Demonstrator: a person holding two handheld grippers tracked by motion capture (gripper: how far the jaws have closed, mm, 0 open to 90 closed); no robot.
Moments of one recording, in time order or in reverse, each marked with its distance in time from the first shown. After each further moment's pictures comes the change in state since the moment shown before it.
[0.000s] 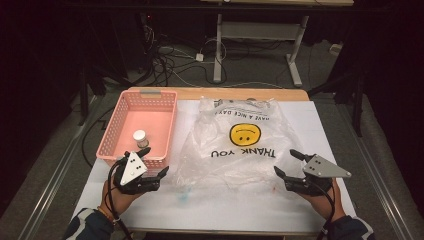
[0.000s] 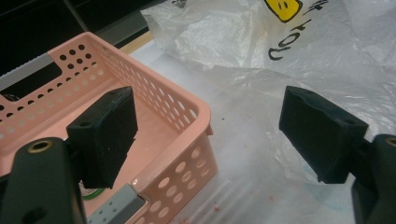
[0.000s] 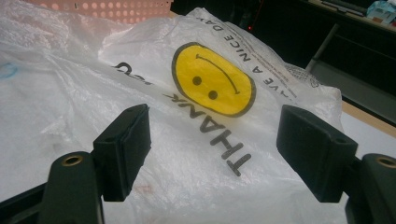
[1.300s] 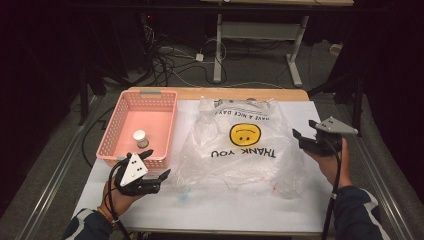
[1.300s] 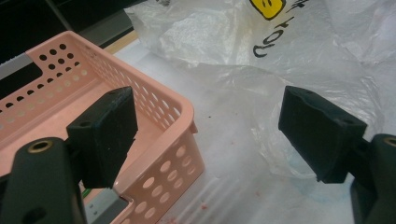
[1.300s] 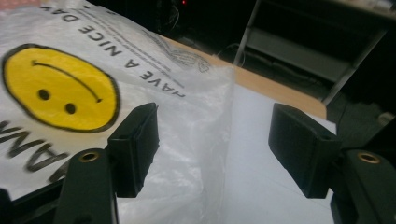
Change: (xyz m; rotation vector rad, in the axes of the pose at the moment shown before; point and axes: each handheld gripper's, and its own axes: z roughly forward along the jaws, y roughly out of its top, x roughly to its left) left arm -0.002 -0.001 0.001 0.004 -0.055 0.009; right arm -0.107 0.010 0.050 0.118 -0.222 0.173
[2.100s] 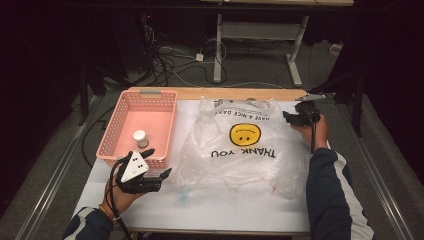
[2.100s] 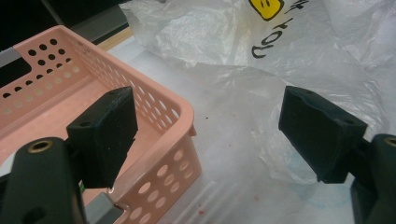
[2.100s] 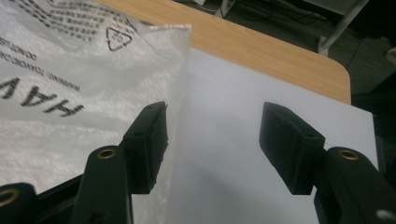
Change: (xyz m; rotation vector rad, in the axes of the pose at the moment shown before) left arm 0.004 0.001 0.006 0.003 -0.029 -0.026; right arm -0.036 0.018 0.121 0.230 -0.050 0.045
